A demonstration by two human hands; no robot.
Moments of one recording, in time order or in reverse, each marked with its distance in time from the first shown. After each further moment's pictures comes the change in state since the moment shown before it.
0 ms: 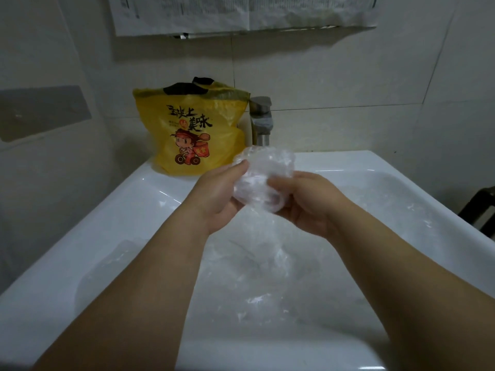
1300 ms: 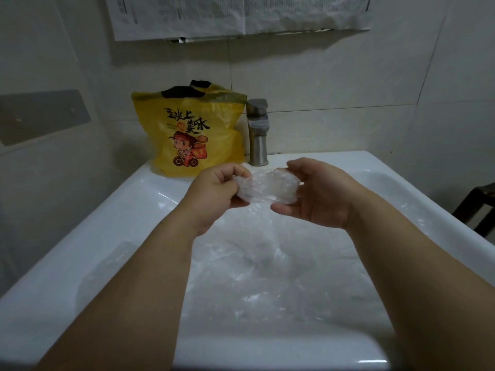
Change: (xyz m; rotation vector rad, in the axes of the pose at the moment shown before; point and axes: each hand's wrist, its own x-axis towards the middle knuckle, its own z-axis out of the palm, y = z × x) left_hand -0.011 0.002 -0.010 0.496 -0.058 0.266; right_hand -0.009 -0.021 -0.018 0.048 -0.070 0.150
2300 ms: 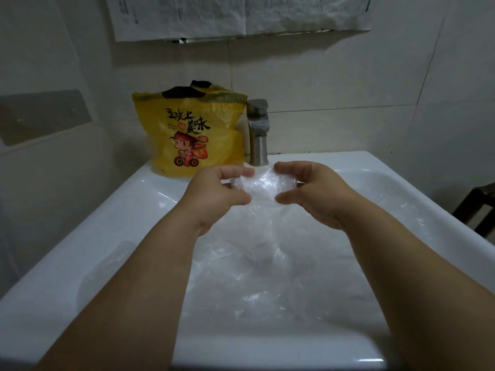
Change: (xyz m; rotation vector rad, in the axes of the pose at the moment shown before) left_hand -0.010 0.009 -0.001 0.142 0.037 -0.016; right_hand 0.008 0.010 -0.006 -0.546 0.129 -0.335
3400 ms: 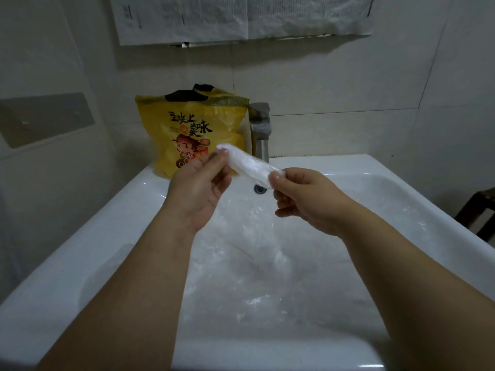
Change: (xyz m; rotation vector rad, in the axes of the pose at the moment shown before) left_hand 0.012 0.005 -0.010 -0.753 0.169 -0.079; right_hand -0.004 -0.004 0.012 0.012 -0.085 -0.045
